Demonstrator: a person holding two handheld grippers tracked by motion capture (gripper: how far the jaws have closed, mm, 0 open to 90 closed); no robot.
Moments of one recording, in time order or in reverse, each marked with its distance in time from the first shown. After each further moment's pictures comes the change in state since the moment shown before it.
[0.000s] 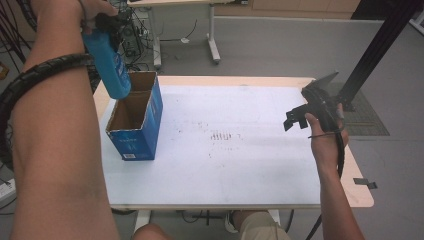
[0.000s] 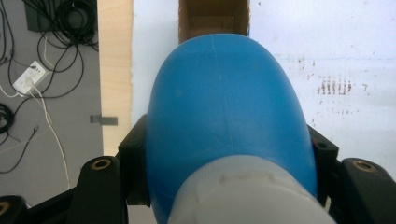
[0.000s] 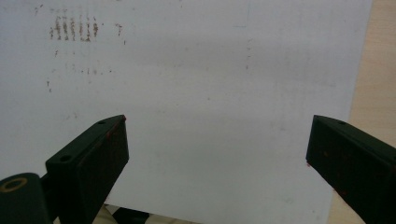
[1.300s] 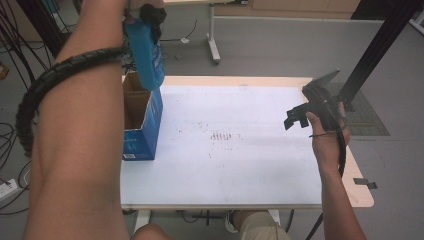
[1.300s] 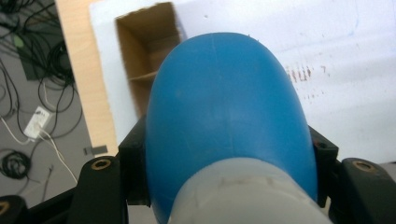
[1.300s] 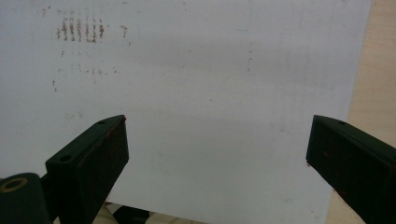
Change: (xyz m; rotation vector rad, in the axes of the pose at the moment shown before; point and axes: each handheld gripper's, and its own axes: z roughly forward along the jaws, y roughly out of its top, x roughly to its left) left arm -0.071 0.002 -0.034 -0.041 -0.009 0.191; right arm 0.001 -0.001 -0.006 -0.006 0.005 -0.012
